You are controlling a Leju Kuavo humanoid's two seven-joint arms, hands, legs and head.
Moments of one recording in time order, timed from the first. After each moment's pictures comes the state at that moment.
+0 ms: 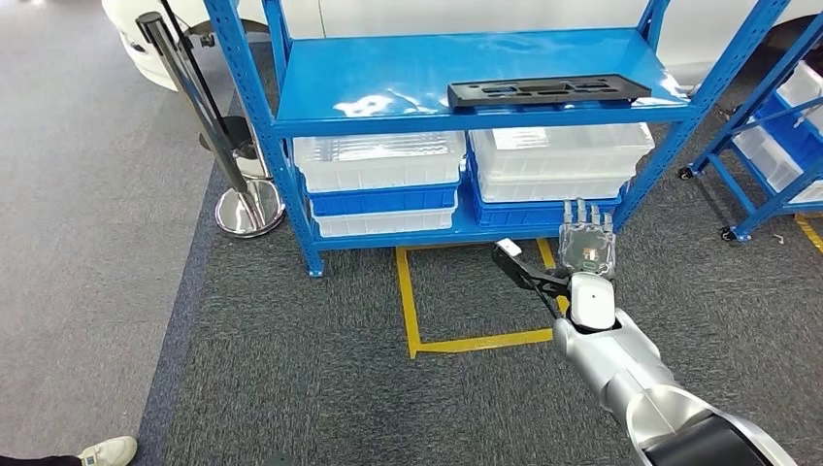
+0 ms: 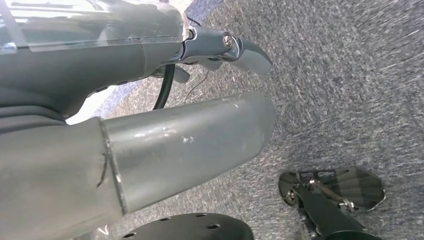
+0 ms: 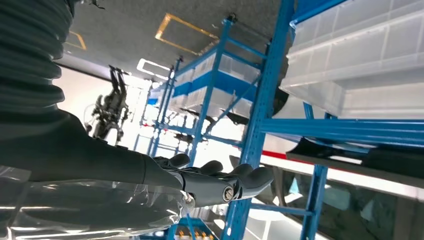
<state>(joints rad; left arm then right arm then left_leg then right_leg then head) -0.05 -0.09 -0.10 -0.19 -0.21 0.25 0.13 -0.88 0.05 0.71 -0.24 1.24 -0.58 0.26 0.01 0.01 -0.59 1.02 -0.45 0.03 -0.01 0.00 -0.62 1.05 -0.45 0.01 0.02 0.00</state>
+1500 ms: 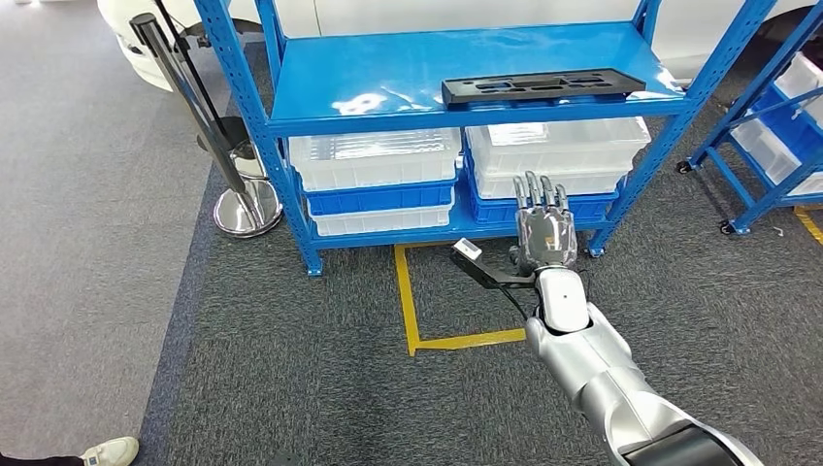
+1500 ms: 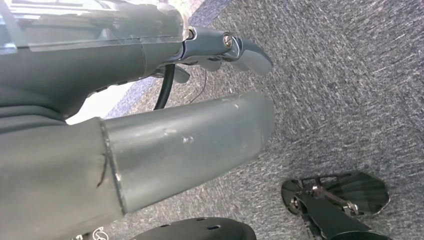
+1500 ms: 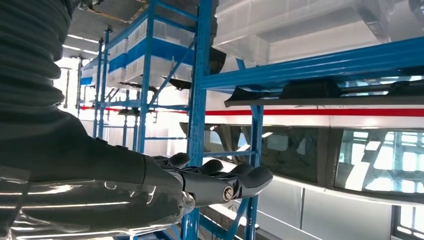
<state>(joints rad) -0.05 -0.09 -0.11 -0.19 -0.28 0.26 0.12 -0.83 0.14 0.56 -0.37 1.47 -0.69 0.09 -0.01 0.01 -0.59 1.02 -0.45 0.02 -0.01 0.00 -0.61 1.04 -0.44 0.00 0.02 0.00</state>
